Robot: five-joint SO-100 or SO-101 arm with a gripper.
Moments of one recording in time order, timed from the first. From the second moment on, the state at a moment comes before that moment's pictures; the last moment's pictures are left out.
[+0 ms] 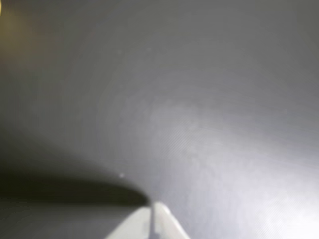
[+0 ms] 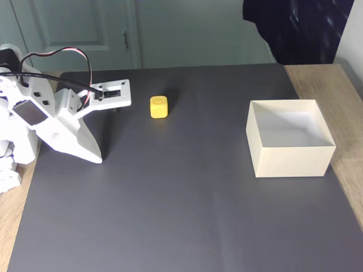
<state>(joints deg) 15.5 187.6 182.6 64.3 169.0</state>
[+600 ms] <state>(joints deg) 11.4 187.6 182.5 60.0 173.5</state>
